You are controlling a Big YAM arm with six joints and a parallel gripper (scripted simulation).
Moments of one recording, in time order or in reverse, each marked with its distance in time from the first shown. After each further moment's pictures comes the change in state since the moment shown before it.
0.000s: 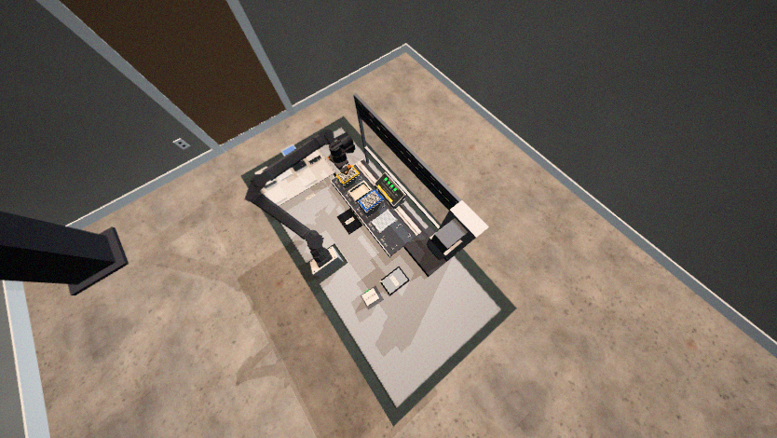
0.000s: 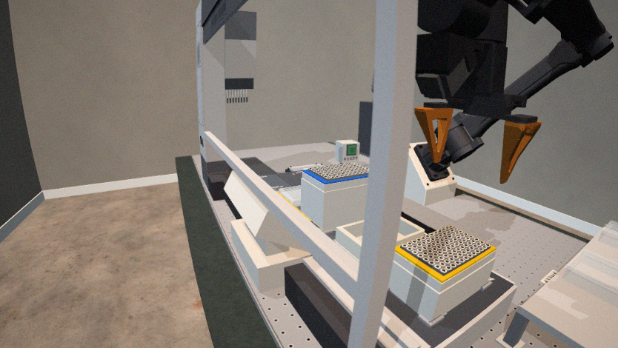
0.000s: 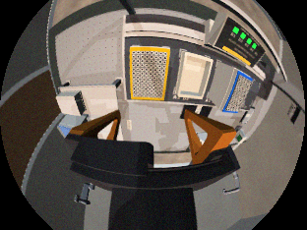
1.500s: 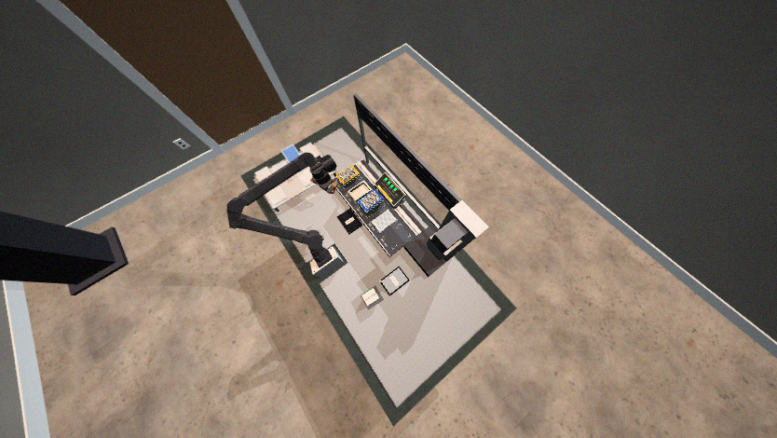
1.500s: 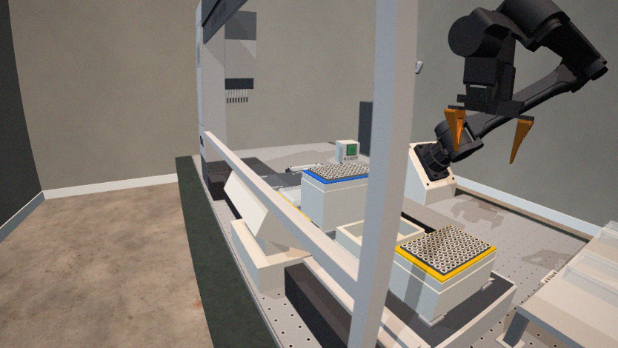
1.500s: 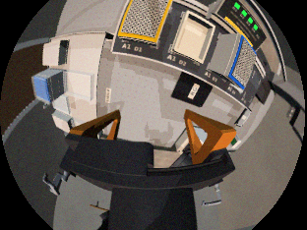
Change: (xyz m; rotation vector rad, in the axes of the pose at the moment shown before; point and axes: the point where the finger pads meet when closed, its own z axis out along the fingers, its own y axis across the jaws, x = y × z) arm 0.139 -0.042 0.011 0.007 -0.047 -0.221
